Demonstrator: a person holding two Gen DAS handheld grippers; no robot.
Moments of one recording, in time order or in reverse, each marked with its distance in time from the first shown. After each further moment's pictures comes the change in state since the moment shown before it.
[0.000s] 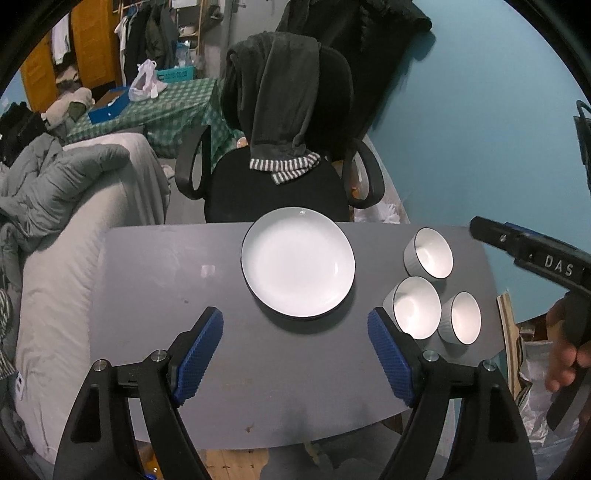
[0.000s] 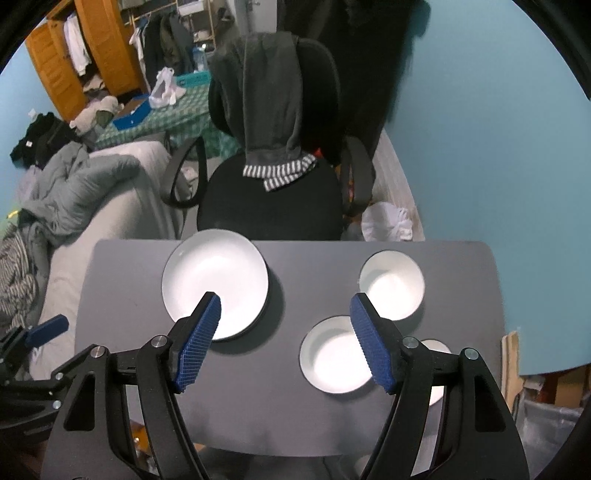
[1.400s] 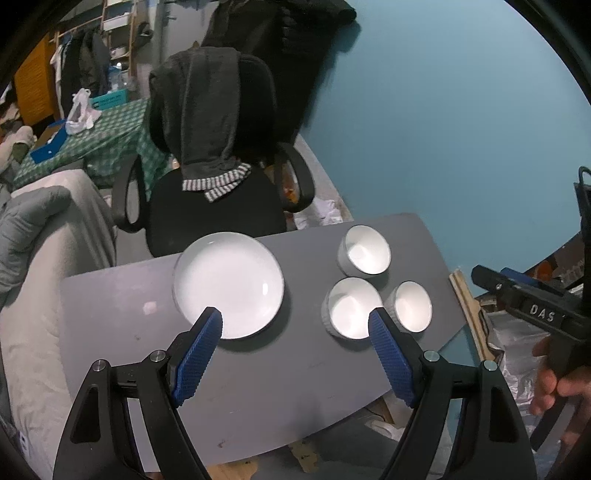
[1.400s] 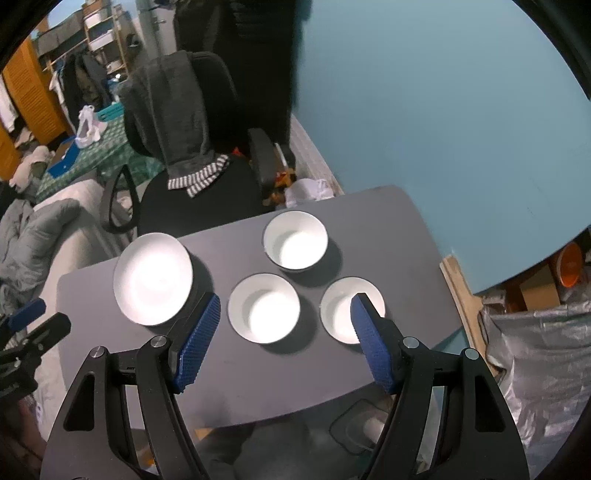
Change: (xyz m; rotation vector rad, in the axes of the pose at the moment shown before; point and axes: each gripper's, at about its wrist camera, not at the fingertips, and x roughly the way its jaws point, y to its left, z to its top) left arm -0.014 -0.055 0.027 0.175 0.005 -0.185; right arm -0.064 -0.063 -0.055 0.276 0.012 -0.198
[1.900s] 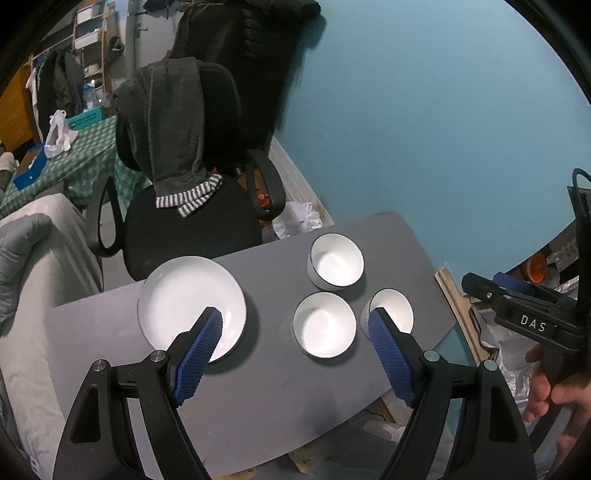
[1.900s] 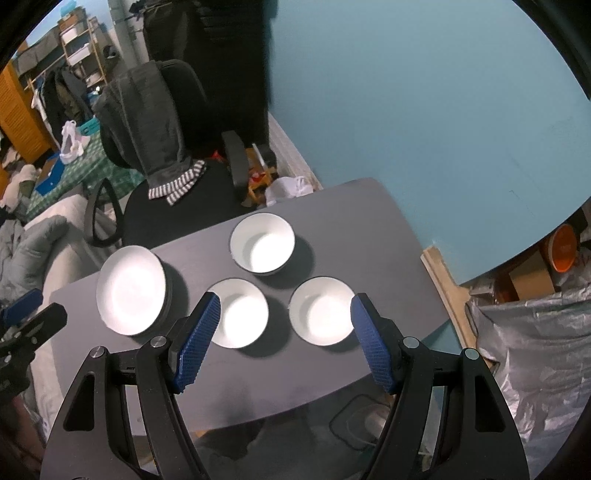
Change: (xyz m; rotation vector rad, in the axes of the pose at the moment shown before) left arm 0.021 -0.057 0.028 0.080 0.009 -0.016; right arm 0.003 -0.046 0.008 0.063 0.007 -0.021
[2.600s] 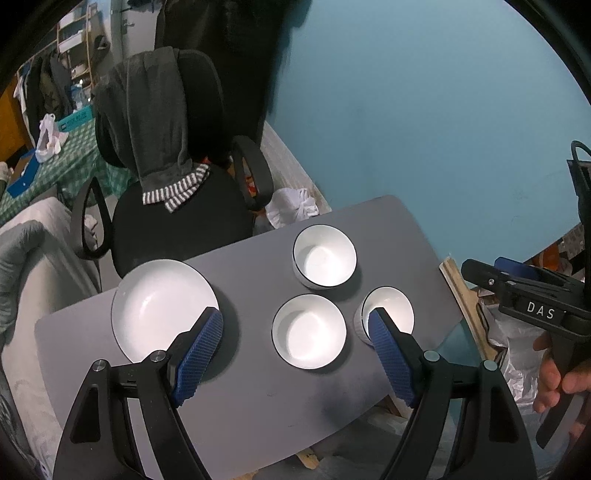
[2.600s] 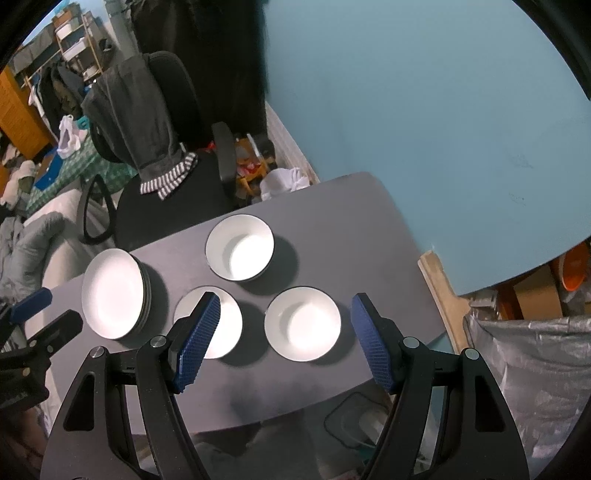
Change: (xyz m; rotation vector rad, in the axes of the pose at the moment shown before) left arm 0.049 -0.037 0.016 0.021 0.071 0.031; right arm 0.034 -0.035 0.027 -0.016 0.061 0.029
